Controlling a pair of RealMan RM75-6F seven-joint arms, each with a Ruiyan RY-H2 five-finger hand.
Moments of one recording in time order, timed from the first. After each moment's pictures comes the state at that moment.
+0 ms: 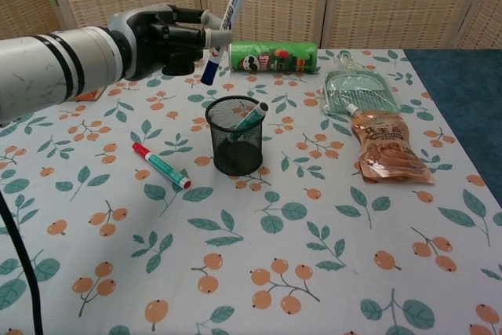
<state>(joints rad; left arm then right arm) -0.79 -1.61 -0.51 -1.61 0.83 0.86 -0.39 0.08 -0.97 -0.09 -1.54 -1.61 1.37 0.29</state>
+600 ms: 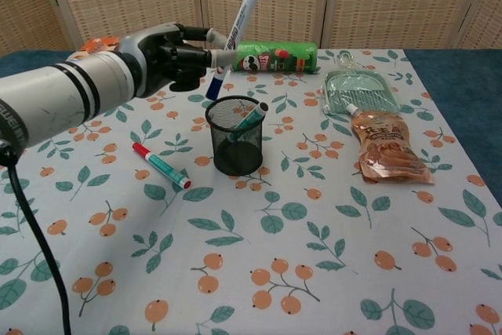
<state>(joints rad) -0.80 -1.72 -0.47 -1.43 0.94 0.83 -0.50 0.09 -0.98 -0.09 -1.55 -1.60 1.34 0.27</state>
